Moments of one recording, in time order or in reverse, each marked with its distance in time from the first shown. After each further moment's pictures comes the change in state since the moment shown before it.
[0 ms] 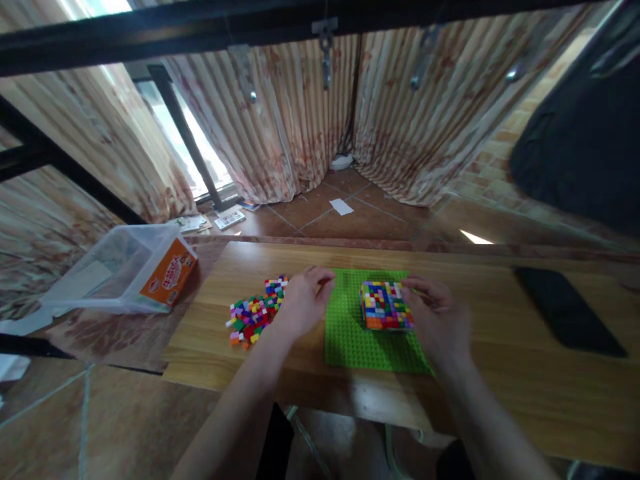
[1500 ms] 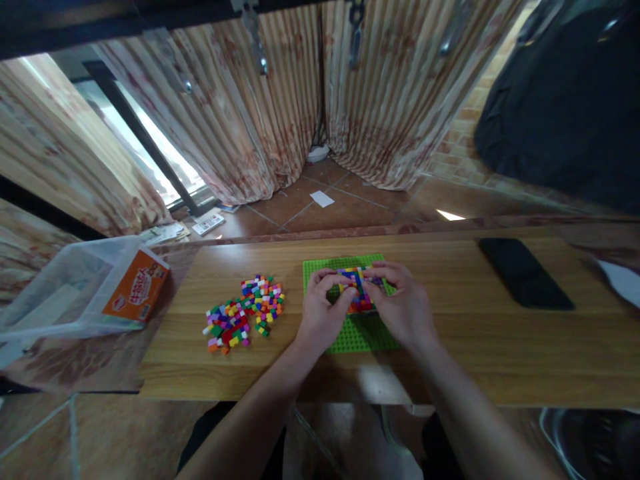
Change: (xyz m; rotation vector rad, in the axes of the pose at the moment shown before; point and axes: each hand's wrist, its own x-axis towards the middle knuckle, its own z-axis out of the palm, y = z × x) left_hand -0.013 0.029 0.079 -0.456 0.206 -0.007; right_hand -0.003 -0.022 -0.001 -0.052 -0.077 -0.042
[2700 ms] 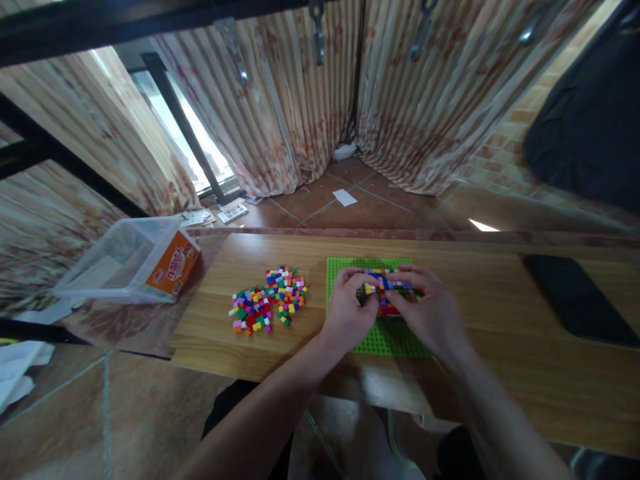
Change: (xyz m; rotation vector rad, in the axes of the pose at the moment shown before) left_hand -0.004 0.009 0.004 0.052 0.012 0.035; right_hand 0.003 0.013 0.000 -0.086 -0.092 -0.093
